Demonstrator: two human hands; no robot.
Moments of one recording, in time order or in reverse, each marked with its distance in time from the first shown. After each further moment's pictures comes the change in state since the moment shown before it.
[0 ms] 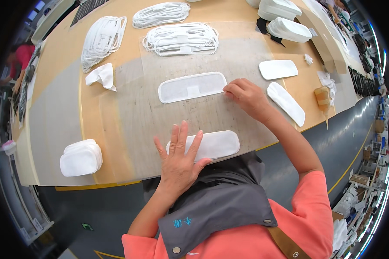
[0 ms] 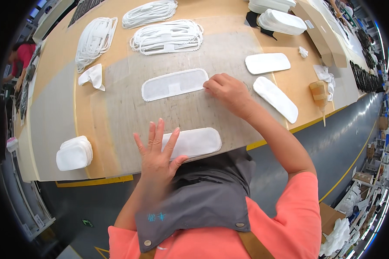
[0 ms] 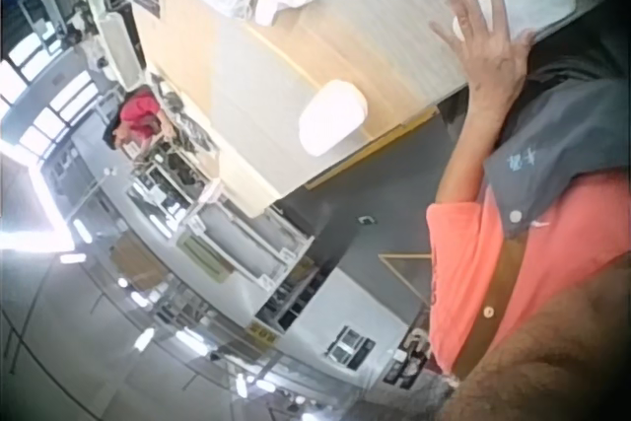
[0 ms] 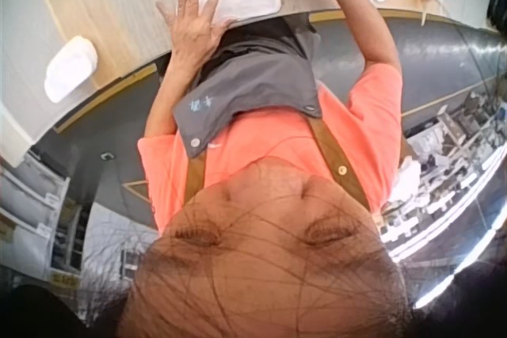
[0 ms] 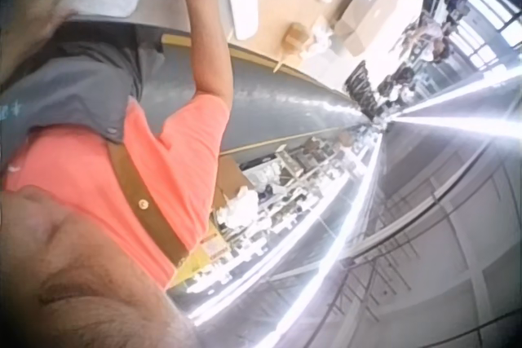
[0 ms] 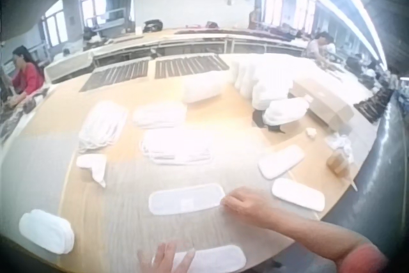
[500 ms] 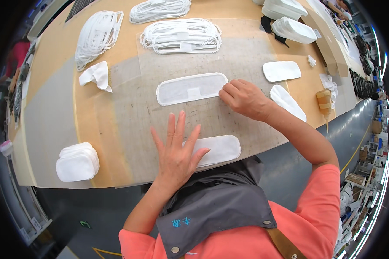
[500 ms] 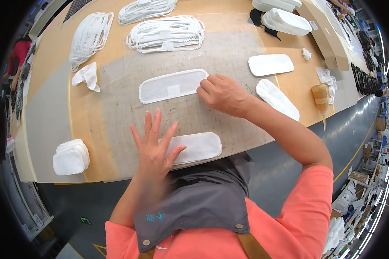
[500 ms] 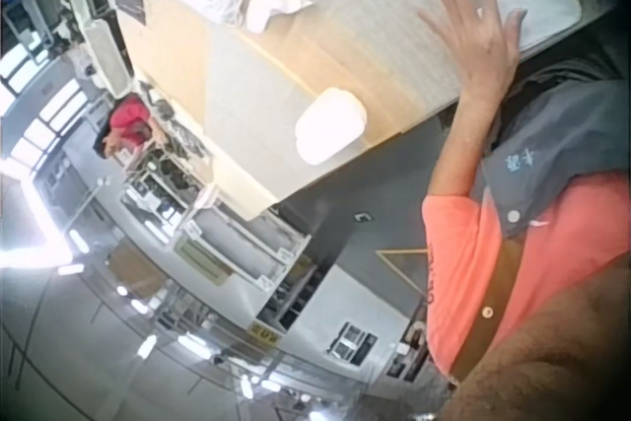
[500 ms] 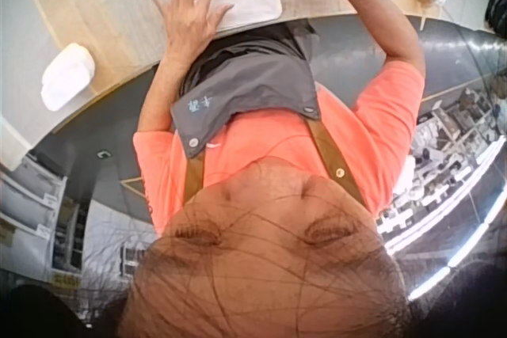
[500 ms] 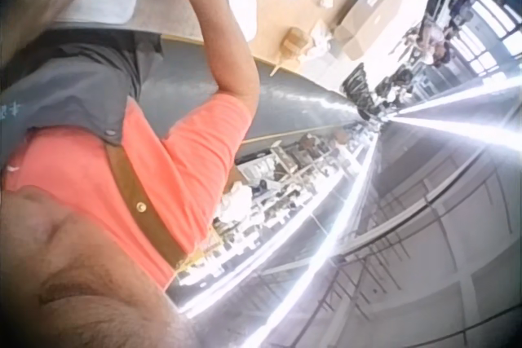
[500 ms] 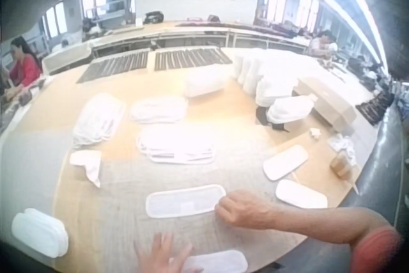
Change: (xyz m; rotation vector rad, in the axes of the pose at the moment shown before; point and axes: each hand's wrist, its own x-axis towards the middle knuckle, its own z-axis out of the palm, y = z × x) left_hand 0.033 -0.013 0.000 -0.060 0.052 0.000; right_hand 0.026 0.003 0.000 -0.263 -0.215 -0.374
